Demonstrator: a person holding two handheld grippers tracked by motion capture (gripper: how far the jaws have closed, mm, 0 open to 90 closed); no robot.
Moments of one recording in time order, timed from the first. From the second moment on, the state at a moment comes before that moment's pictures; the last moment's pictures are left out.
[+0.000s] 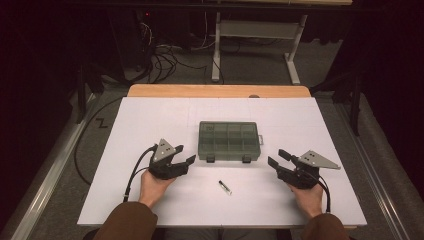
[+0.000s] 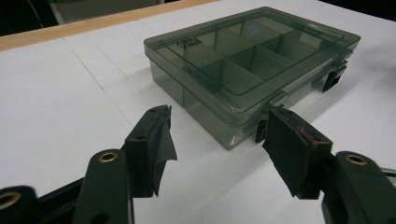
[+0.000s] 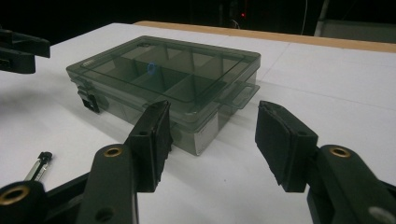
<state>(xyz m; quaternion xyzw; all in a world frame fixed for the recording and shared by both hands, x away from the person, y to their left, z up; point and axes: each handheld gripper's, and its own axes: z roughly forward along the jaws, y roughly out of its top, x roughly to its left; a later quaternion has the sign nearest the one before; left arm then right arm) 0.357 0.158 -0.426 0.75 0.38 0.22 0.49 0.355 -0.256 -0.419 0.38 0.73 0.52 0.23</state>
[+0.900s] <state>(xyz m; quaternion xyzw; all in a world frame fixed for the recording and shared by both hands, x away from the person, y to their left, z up) 0.367 0.146 -0.409 0.79 0.39 0.20 0.43 0.373 -0.248 -0.405 0.40 0.77 0.46 0.18</state>
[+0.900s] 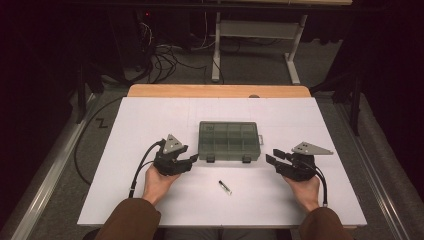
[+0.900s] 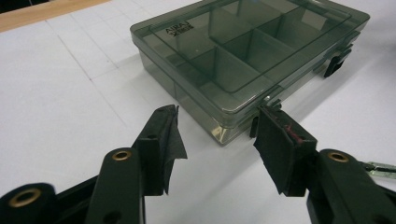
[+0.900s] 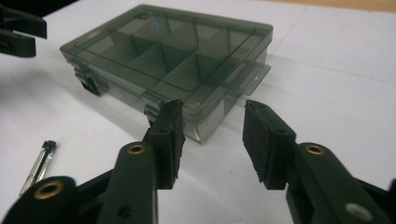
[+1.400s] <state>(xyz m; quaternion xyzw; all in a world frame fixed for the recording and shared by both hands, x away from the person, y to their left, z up) 0.380 0.143 -0.395 0.82 0.40 0.17 0.37 0.388 -0.235 -0.401 0.38 0.84 0.37 0.14</state>
